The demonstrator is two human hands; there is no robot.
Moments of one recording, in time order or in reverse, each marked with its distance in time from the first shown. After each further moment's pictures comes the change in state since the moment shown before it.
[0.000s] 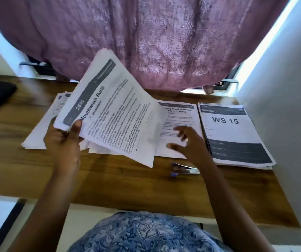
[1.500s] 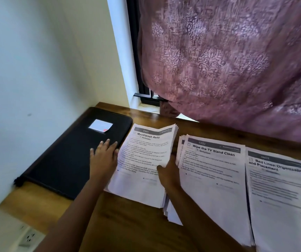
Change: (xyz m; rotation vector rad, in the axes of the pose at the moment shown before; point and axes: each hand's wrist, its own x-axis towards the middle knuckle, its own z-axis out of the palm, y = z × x) left_hand 0.360 -0.105 -0.336 1.555 -0.293 0.012; right_hand 0.223 -0.296 0.463 0.410 -0.156 0.469
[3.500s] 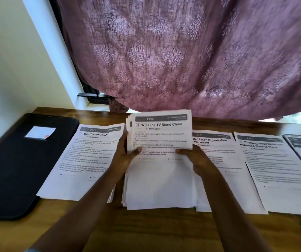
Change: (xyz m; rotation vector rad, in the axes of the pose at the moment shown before) left_hand -0.036 0.197 0.030 -1.309 -0.399 0.184; right_hand -0.019 0.032 -0.229 0.376 0.103 -0.011
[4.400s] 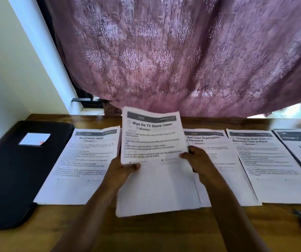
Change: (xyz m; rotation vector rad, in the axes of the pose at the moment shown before) left_hand -0.058 0.043 0.004 0.133 0.012 -0.178; right_hand -0.049 -0.015 -0.006 -0.204 0.130 -0.002
